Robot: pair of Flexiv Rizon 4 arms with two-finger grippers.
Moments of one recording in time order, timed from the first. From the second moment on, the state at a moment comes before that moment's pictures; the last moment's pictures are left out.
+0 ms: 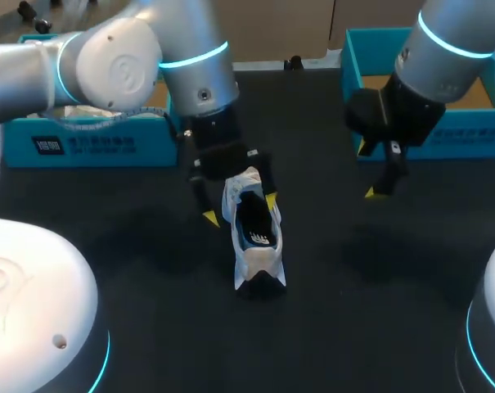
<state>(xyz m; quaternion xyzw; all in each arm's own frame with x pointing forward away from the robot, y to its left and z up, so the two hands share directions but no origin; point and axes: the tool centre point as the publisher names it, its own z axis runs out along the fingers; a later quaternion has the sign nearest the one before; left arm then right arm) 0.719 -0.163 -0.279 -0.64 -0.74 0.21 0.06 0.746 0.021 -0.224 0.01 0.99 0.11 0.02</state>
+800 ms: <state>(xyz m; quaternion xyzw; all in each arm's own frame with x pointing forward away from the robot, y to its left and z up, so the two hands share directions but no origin) 0.739 -0.156 -0.290 -0.67 -0.71 0.19 0.11 0.746 0.008 -0.217 0.00 0.99 0.11 0.01</state>
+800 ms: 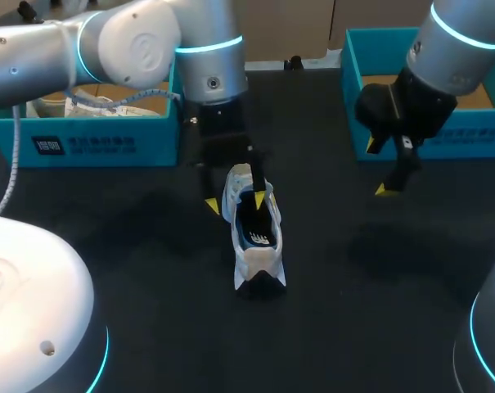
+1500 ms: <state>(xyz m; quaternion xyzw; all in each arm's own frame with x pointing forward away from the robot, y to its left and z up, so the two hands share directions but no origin) 0.737 -0.148 -0.299 -0.68 -0.70 0.16 0.13 0.745 0.008 -0.217 0.00 0.99 0.11 0.01</state>
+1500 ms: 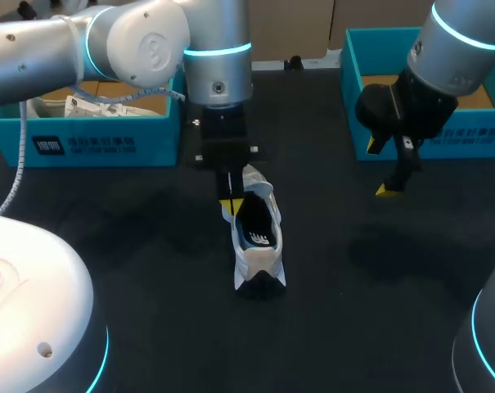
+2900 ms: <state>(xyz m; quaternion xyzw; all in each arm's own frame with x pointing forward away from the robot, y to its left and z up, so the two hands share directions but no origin) 0.745 -0.175 -0.317 -0.70 -0.70 0.10 0.08 0.745 0.008 -0.217 0.00 0.99 0.11 0.01</state>
